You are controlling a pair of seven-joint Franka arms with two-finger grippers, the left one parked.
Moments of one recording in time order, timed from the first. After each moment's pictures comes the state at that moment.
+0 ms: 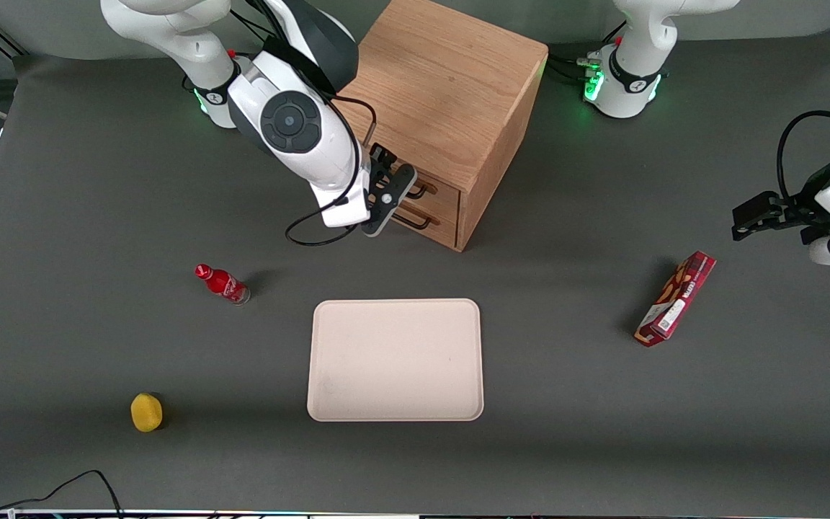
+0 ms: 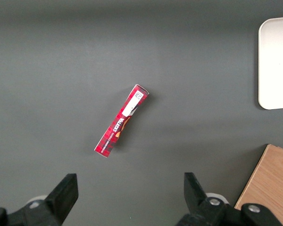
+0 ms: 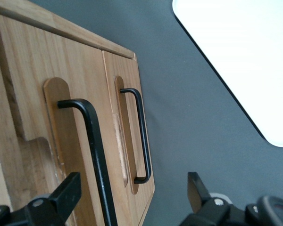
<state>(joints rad) 0.24 0.35 0.52 -1.62 0.08 1.83 -0.20</state>
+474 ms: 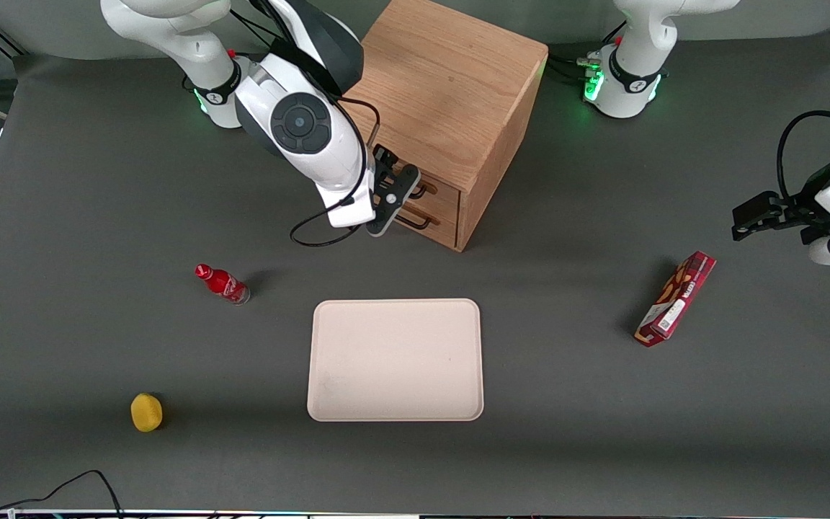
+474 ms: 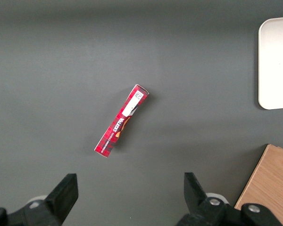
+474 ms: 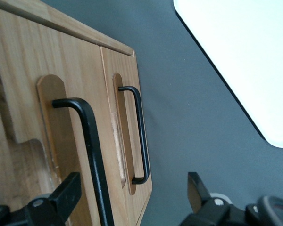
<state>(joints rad) 0.25 0.37 0.52 -1.62 0.06 1.83 -0.20</state>
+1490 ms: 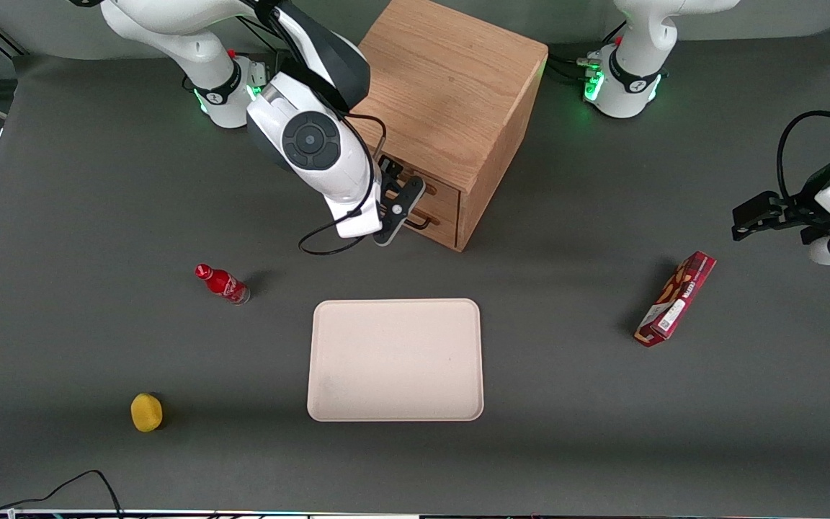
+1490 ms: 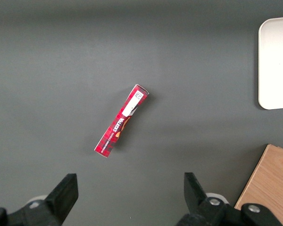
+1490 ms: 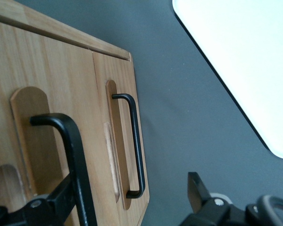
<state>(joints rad) 0.25 0.41 0.52 -1.63 0.04 1.88 -0.20</state>
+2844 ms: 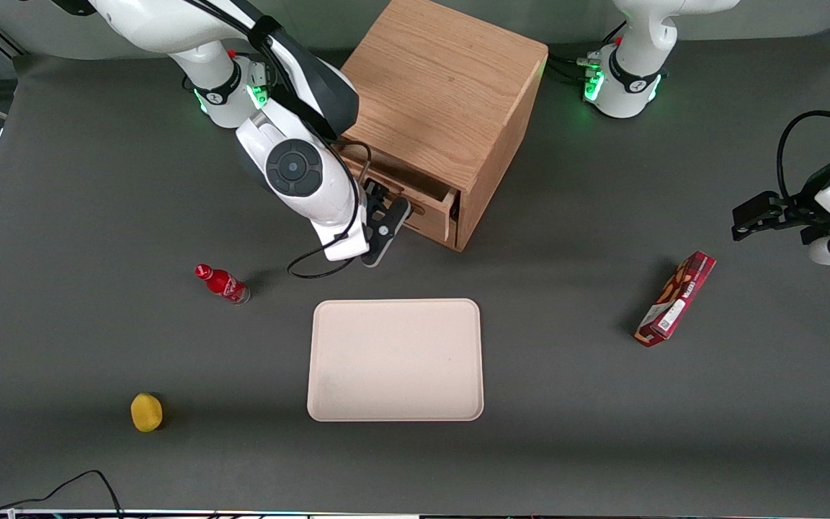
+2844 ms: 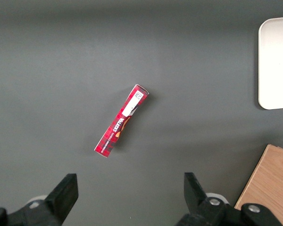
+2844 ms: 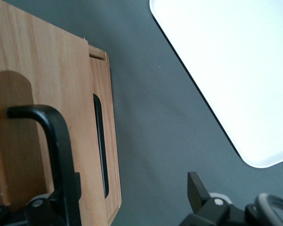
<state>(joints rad) 0.21 0.44 0.50 -1.63 0.00 1.93 -0.30</state>
